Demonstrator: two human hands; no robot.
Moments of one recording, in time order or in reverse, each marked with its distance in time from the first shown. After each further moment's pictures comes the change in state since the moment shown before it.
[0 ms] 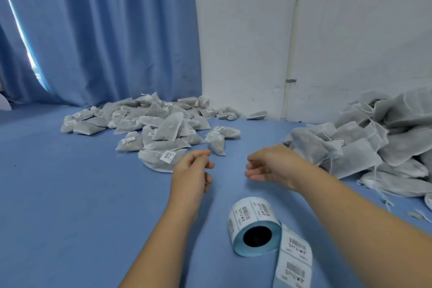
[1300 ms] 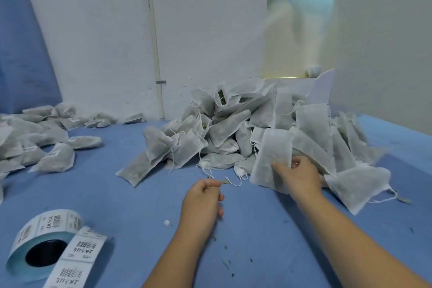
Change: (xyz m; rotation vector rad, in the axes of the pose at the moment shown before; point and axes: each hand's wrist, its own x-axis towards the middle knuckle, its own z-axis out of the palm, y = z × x) left_hand -0.170 -0.063 0.254 0.162 -0.522 -0.146; right_hand -0.142 0.124 -0.323 -0.301 1.088 -0.066
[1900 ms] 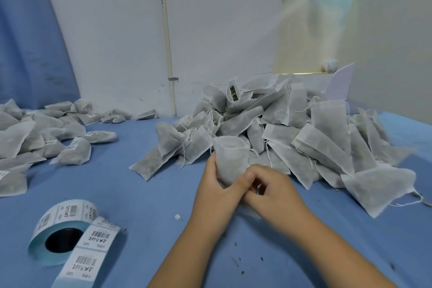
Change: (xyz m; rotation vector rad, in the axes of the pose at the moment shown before) left_hand -0.015 0.016 0.000 -0.075 -0.135 0.325; right_hand -0.089 -0.035 0.008 0.145 -0.485 -0.699
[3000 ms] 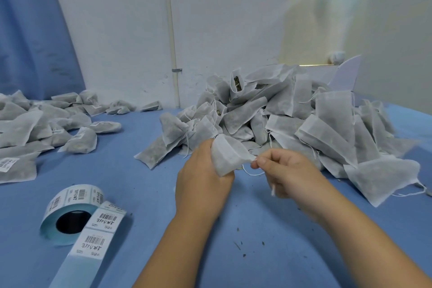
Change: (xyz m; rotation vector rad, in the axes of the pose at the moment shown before) left_hand -0.005 0.011 -0.018 0.709 0.249 0.108; right_hand -0.002 -0.021 -0.033 0.409 -0.112 0.419
